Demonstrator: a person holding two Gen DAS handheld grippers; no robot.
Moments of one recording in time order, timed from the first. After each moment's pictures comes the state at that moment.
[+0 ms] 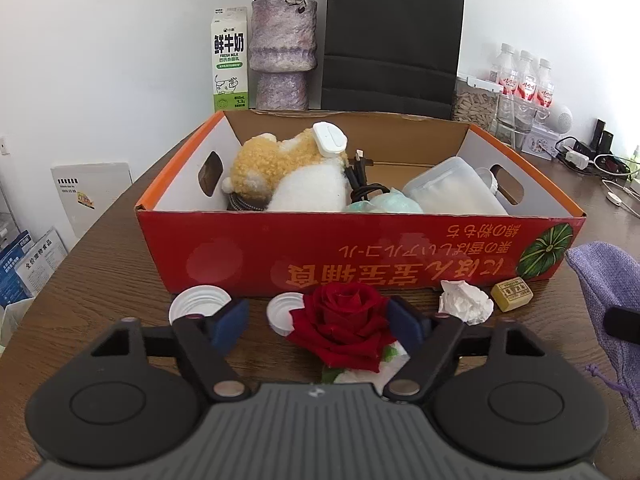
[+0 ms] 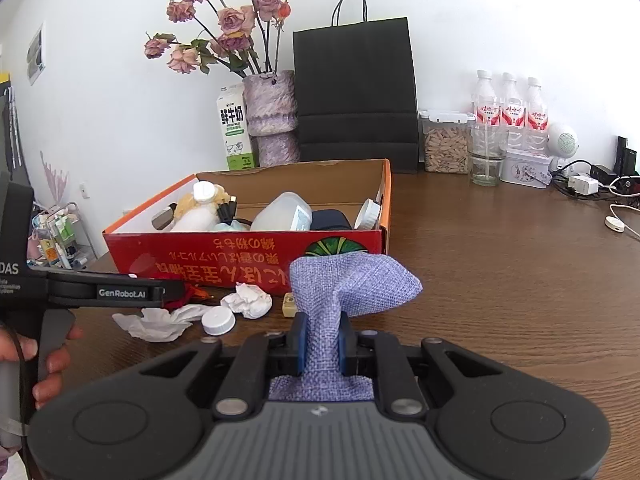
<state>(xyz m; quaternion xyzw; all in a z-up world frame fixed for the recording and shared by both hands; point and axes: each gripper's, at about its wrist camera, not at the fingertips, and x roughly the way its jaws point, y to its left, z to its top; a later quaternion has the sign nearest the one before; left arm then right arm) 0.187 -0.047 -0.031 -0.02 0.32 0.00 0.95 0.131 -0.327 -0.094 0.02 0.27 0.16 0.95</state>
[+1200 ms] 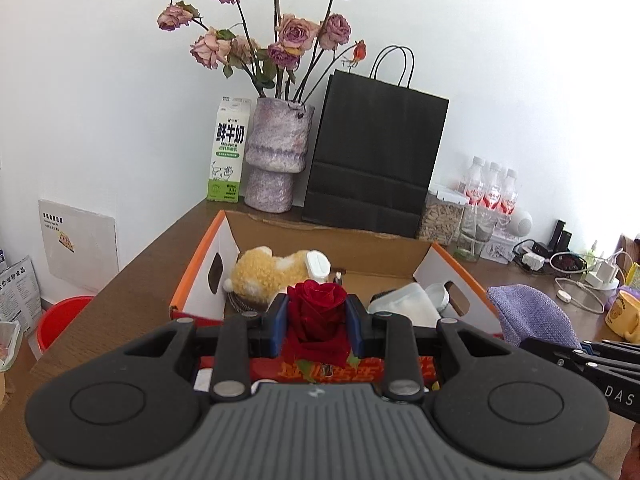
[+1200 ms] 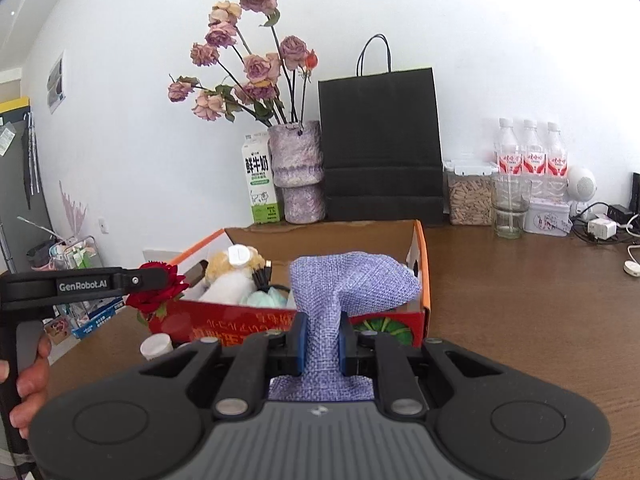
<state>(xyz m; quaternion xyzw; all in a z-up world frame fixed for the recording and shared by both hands) 0.152 -0.021 0.036 -0.09 0.19 -0.03 0.98 0.142 -0.303 -0.052 0.03 0.20 0.19 0.96</state>
